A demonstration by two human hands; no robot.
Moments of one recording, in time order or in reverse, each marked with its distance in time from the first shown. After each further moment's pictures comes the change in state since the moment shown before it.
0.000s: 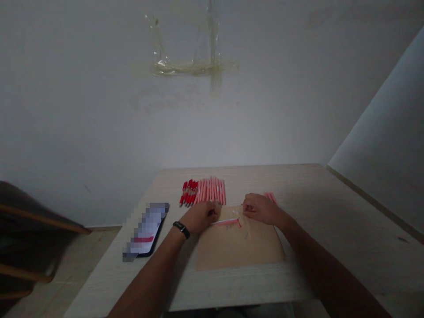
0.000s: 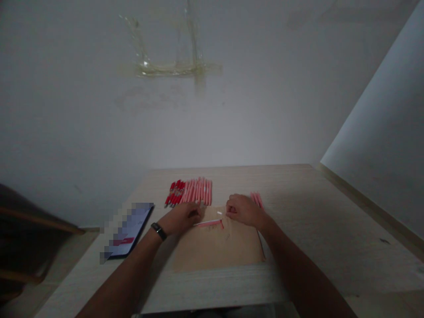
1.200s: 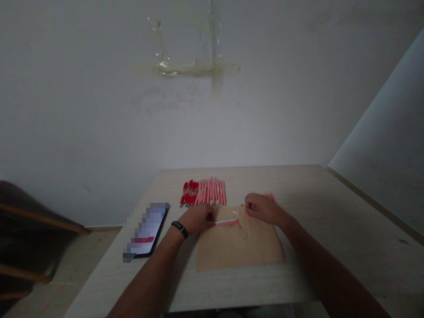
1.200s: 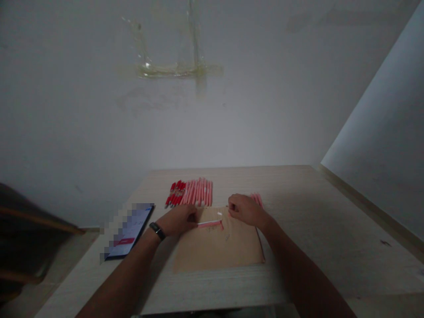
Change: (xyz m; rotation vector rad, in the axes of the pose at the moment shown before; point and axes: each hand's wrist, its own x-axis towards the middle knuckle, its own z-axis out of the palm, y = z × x) left_hand -0.004 -0.003 -0.006 0.088 -0.103 -0.061; right_hand 0.000 0.003 -0.001 0.050 0.046 0.064
